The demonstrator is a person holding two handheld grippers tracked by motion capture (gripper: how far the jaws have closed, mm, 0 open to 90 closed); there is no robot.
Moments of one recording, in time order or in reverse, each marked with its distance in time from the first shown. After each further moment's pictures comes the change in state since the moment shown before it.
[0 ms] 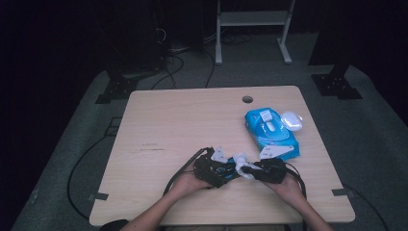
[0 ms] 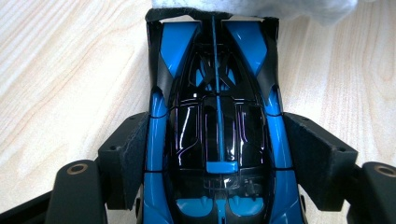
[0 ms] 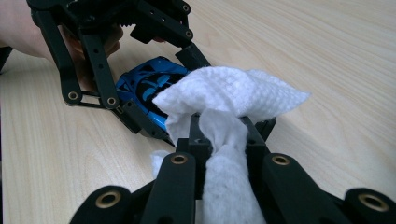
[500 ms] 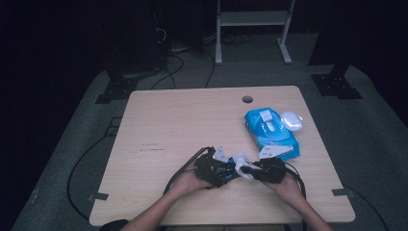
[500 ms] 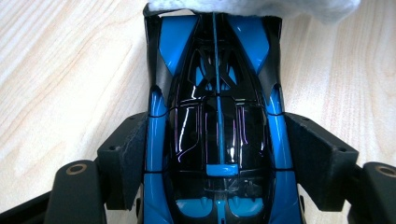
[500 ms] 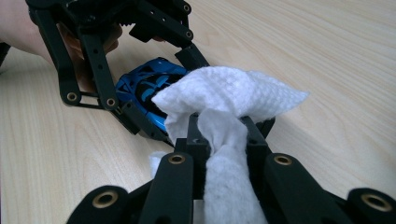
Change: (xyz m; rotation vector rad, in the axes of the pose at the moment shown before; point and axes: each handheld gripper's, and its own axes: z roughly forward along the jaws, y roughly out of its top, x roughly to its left) left arm 0.001 0.004 0.003 0.044 -0.005 0.006; right arm -0.001 0.000 0.002 0.006 0.000 0.008
